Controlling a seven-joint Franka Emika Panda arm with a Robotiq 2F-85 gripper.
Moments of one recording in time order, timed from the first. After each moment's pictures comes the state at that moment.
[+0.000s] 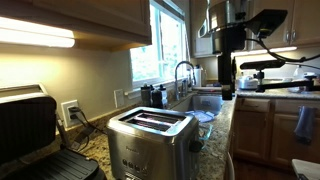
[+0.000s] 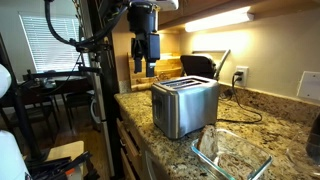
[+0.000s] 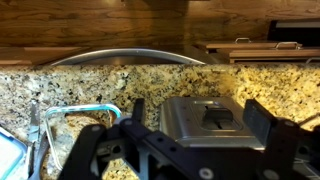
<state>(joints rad) 0.00 -0.62 0.01 -2.51 0.01 1.87 0.01</state>
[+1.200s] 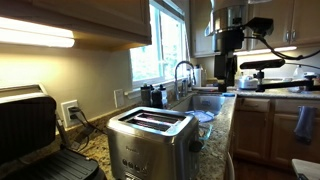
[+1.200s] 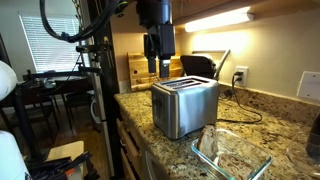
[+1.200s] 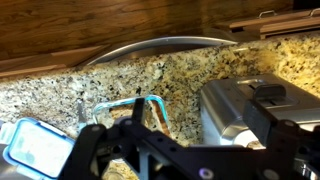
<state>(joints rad) -0.11 -0.61 -0.02 -2.50 -0.06 1.92 0.04</state>
